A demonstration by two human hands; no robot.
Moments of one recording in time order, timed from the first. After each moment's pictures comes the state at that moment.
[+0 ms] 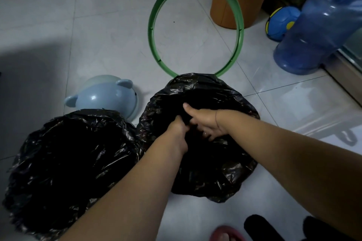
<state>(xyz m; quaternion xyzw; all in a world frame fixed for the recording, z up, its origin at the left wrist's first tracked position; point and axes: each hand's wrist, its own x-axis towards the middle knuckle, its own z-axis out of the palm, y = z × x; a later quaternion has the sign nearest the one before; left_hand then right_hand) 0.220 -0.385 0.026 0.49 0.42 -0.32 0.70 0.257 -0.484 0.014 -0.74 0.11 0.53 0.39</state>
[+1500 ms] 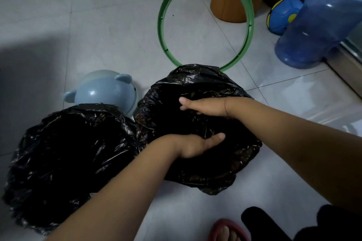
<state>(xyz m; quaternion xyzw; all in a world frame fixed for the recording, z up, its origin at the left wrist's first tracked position) 0.191 -0.380 0.037 0.81 -0.06 -0.47 0.36 0.272 -0.498 0.023 -0.82 -0.09 0.45 0.34</state>
